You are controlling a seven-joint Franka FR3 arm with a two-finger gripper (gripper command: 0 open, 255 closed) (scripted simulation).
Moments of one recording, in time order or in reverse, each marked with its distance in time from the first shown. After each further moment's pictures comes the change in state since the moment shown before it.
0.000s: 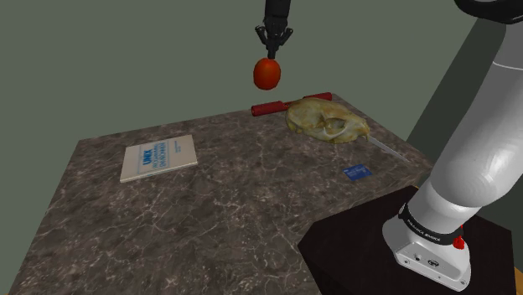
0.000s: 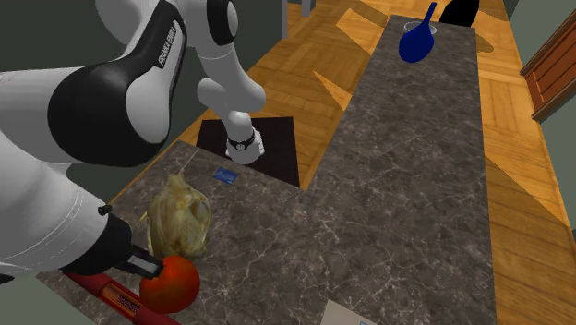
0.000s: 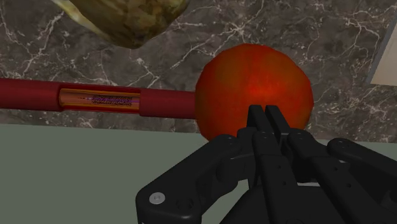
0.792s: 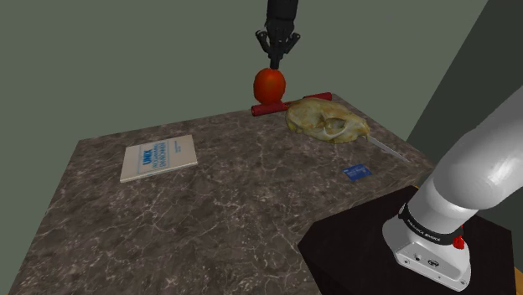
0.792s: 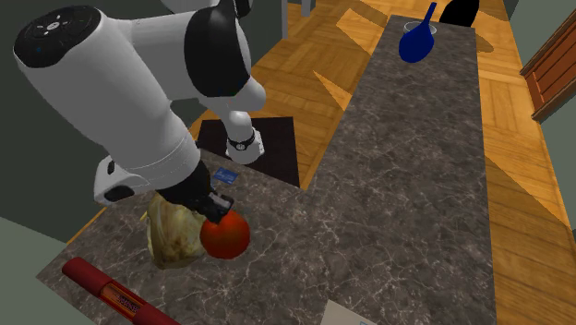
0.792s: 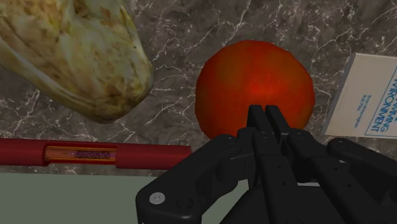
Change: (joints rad) arm 0.065 -0.311 0.067 -0.344 0.051 0.053 0.120
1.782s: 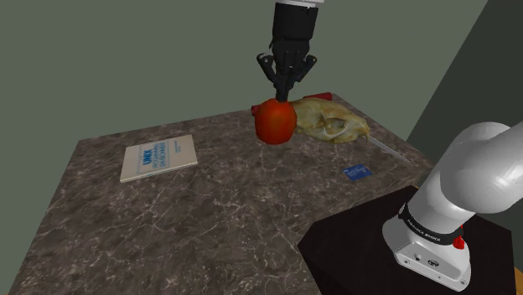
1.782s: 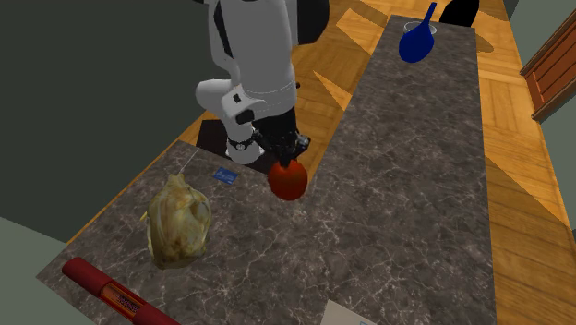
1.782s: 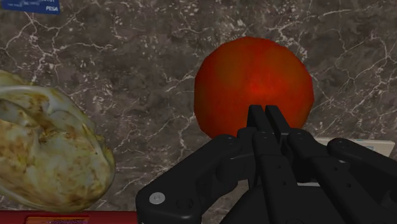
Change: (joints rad) arm 0.129 -0.354 0.152 -0.312 0.130 0.006 0.230
